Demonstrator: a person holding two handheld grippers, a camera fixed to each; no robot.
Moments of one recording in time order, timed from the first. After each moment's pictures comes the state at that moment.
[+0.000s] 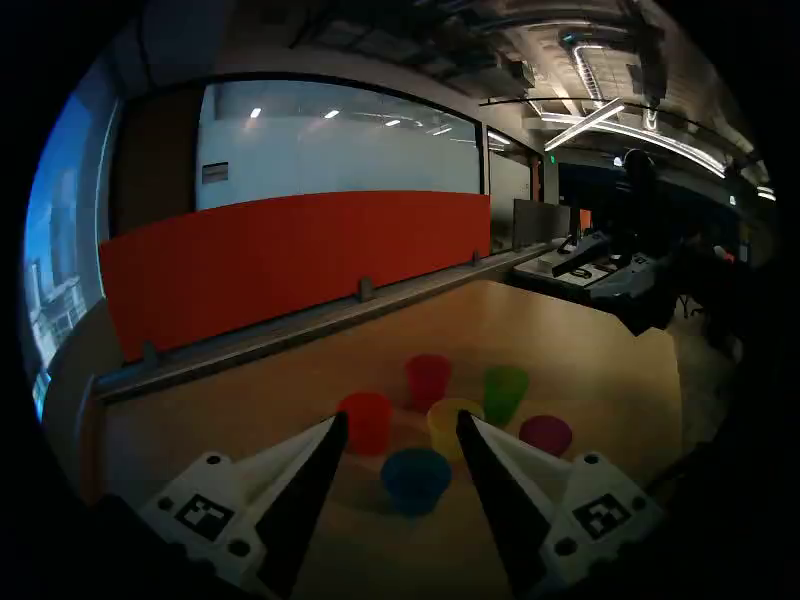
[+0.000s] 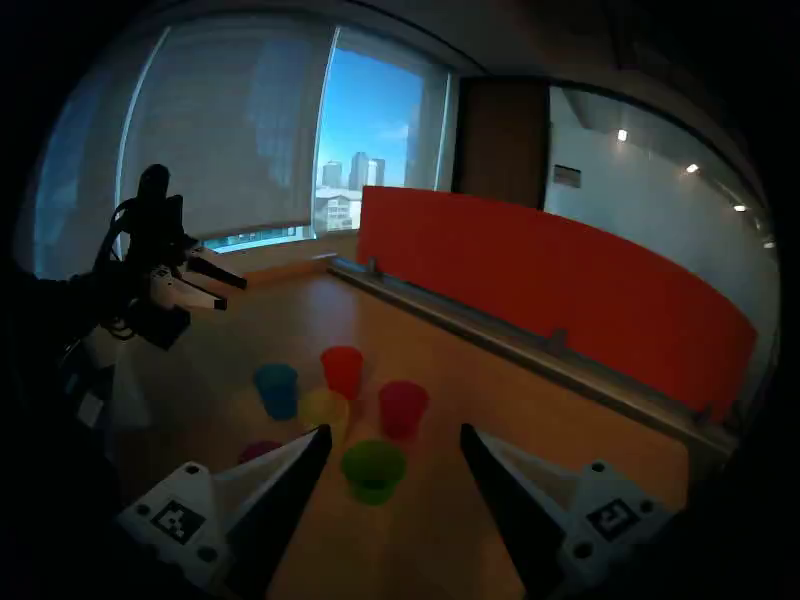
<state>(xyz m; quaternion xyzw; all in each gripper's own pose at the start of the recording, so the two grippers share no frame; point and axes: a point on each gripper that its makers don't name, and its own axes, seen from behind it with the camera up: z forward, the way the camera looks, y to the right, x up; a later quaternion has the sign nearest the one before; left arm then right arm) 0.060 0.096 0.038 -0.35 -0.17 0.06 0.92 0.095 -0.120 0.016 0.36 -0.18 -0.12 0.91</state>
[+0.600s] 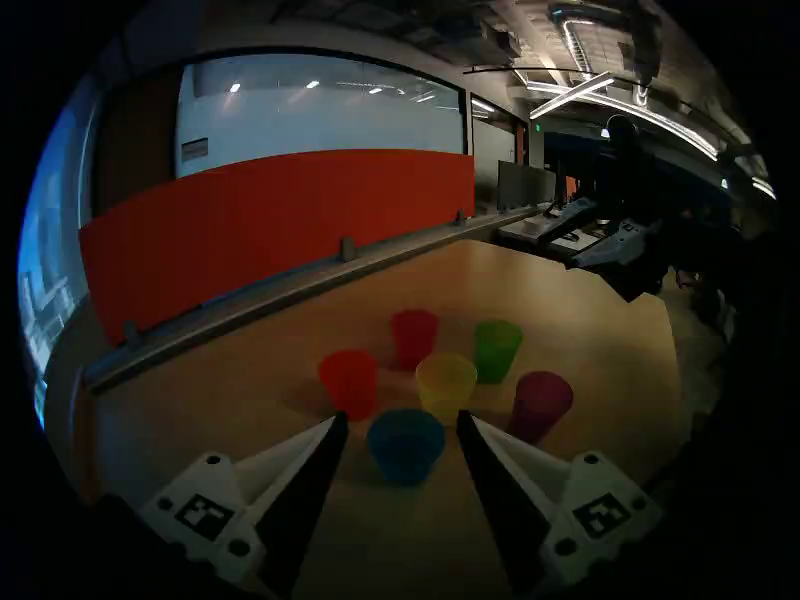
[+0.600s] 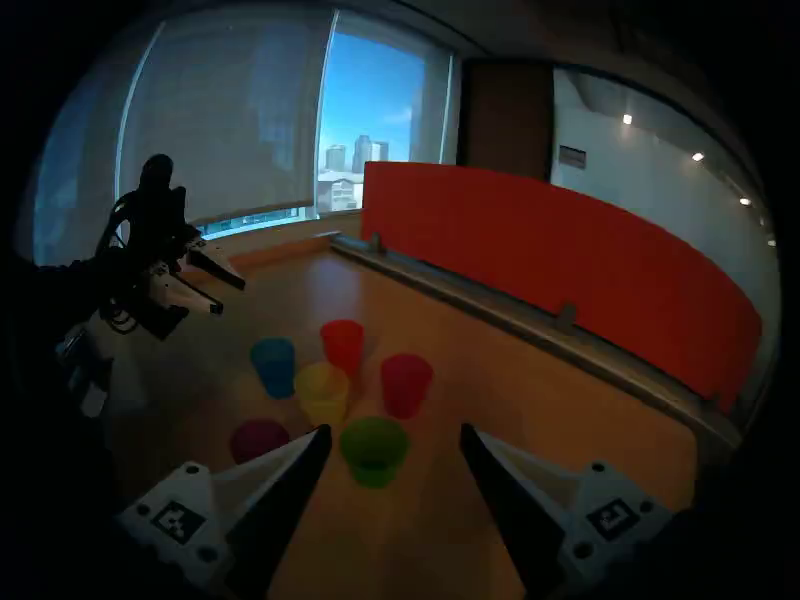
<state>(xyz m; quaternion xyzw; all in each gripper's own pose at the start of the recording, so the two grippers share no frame) 0.013 0.104 0.028 -0.38 -0.22 0.09 0.90 0.061 -0.118 0.019 0.37 -0.22 -0.12 0.90</state>
